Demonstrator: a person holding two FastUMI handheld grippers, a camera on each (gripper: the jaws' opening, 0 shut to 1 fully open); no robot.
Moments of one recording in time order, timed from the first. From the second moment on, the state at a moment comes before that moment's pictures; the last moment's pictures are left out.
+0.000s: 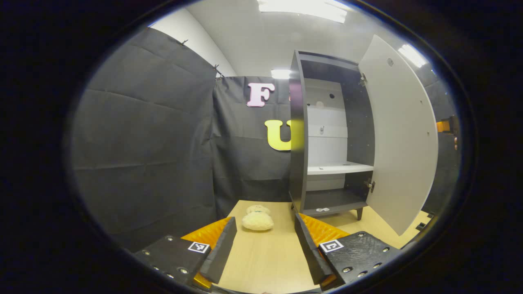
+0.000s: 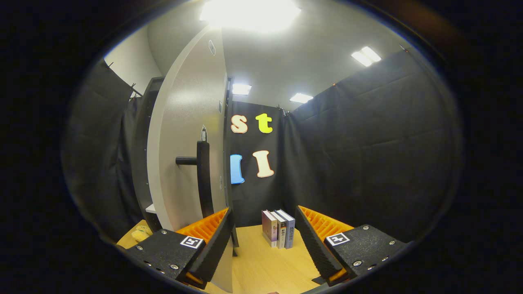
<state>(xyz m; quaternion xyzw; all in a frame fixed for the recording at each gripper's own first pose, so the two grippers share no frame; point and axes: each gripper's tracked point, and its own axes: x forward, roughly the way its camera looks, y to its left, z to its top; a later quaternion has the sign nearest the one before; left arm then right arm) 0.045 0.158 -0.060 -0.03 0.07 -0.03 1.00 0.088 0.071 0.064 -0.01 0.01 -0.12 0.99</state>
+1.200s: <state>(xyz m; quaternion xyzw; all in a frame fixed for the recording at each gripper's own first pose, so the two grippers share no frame) 0.032 0.217 -0.071 -0.03 0.07 0.02 1.00 0.139 0.216 0.054 0.00 0.02 0.00 1.00</state>
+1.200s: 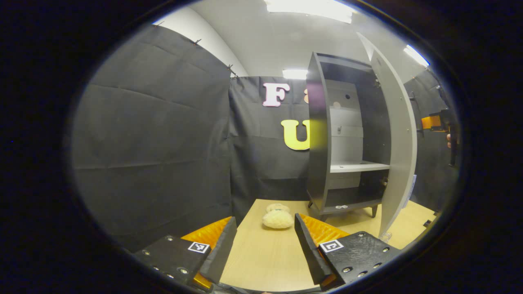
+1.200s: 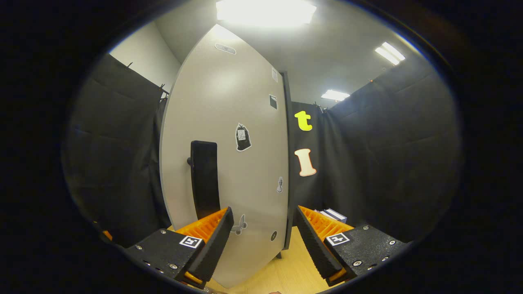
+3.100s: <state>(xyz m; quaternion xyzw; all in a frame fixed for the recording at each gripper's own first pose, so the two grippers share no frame) 0.052 0.010 0.014 -0.04 0.04 -0.03 1.00 0.116 0.057 -0.011 0.00 0.04 0.04 1.00</state>
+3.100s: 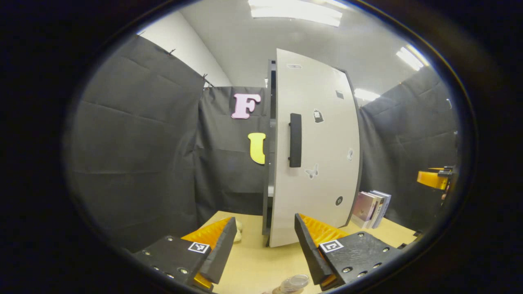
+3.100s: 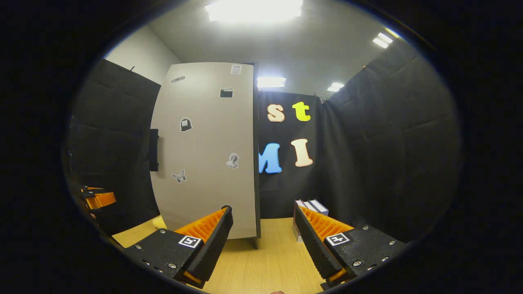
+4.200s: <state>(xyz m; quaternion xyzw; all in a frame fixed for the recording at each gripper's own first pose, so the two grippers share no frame) 0.042 0.028 0.017 -0.02 0.02 0.00 1.00 0.115 0.082 -0.009 0.00 0.03 0.04 1.00</state>
